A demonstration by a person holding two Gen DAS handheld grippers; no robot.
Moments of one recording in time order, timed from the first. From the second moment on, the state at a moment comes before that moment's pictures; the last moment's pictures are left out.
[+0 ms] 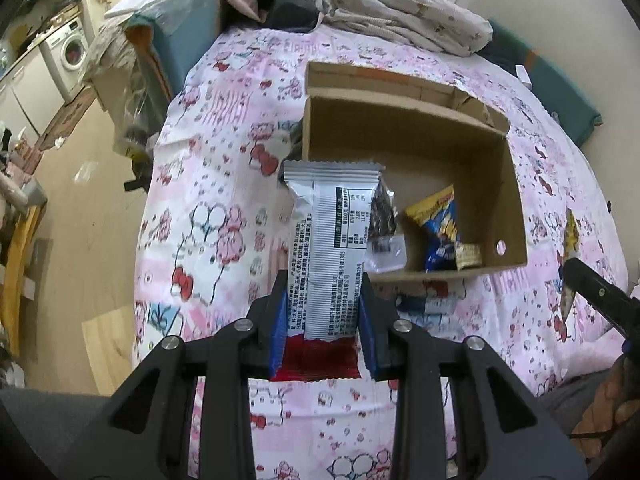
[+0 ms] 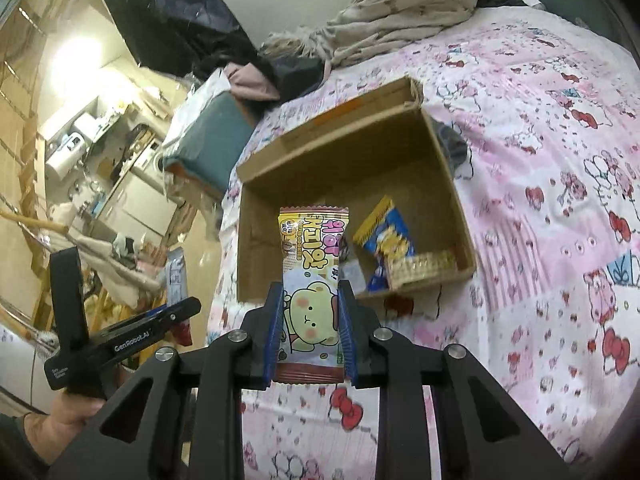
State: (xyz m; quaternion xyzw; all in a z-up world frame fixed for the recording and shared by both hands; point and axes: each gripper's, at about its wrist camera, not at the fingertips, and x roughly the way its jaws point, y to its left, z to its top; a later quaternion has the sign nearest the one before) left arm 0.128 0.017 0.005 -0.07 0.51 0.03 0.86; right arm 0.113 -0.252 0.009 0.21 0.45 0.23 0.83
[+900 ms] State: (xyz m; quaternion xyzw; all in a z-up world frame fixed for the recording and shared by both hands) left arm 0.238 -0.021 -0.039 -0.05 0.51 -0.04 0.86; right arm 0.221 -0.247 -0.032 0.20 0.48 0.20 0.83
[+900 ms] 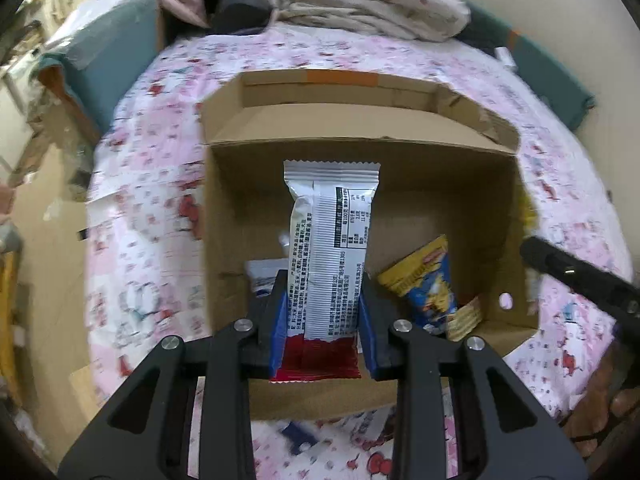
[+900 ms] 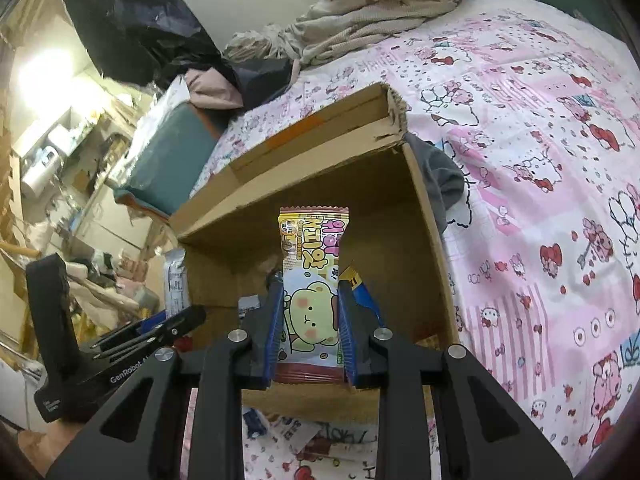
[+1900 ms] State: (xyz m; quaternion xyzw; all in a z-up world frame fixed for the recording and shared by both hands) left arm 0.239 -0.029 -0.060 -0.04 0.52 -0.04 0.85; right arm 0.226 -0.226 -0.066 0.19 0.54 0.20 0.80
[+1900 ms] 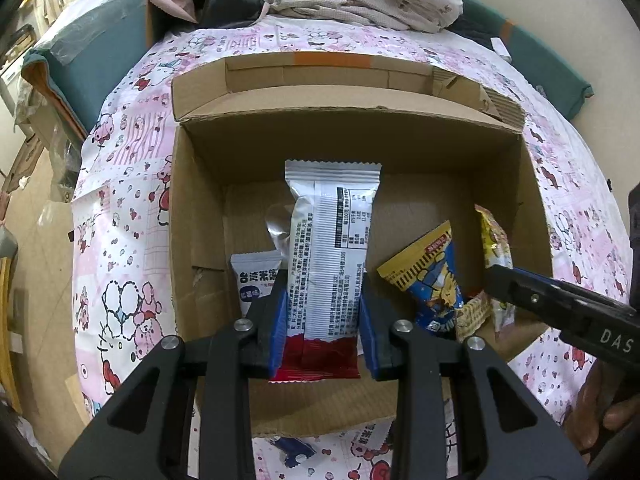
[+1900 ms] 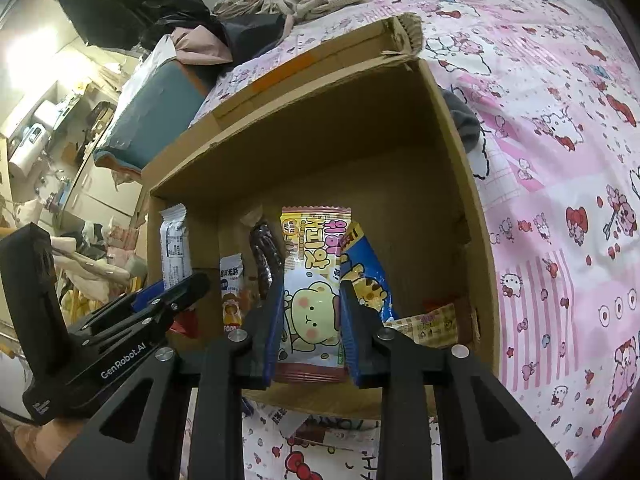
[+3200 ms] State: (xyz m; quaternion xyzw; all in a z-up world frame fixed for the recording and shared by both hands) left arm 0.159 -0.004 -0.027 -0.05 0.50 0.00 0.87; right arm 0.156 -0.237 -0.029 0.20 0.50 0.20 0.82
